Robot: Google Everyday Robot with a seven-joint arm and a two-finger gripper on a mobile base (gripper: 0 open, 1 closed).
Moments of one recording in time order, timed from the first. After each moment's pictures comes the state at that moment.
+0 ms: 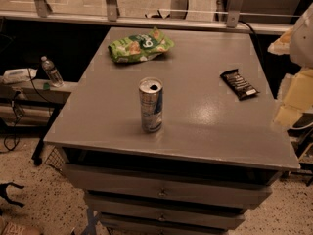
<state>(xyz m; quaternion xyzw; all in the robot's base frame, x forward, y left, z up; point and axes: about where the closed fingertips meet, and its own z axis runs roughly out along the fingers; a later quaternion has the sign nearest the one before) 0.438 -0.217 0.976 -0.60 0.78 -0.03 0.16</state>
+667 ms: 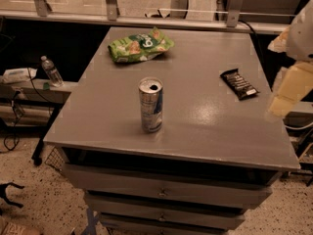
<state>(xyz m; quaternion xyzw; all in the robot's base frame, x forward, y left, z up) 0.460 -0.222 0.970 -0.58 0.80 -0.02 0.16</state>
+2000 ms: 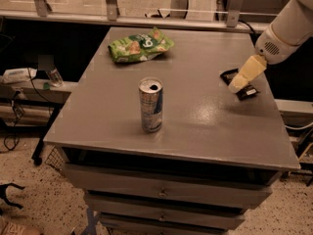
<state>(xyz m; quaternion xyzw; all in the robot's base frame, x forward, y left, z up) 0.619 -0.264 0.874 -0.39 0.90 0.03 0.18</state>
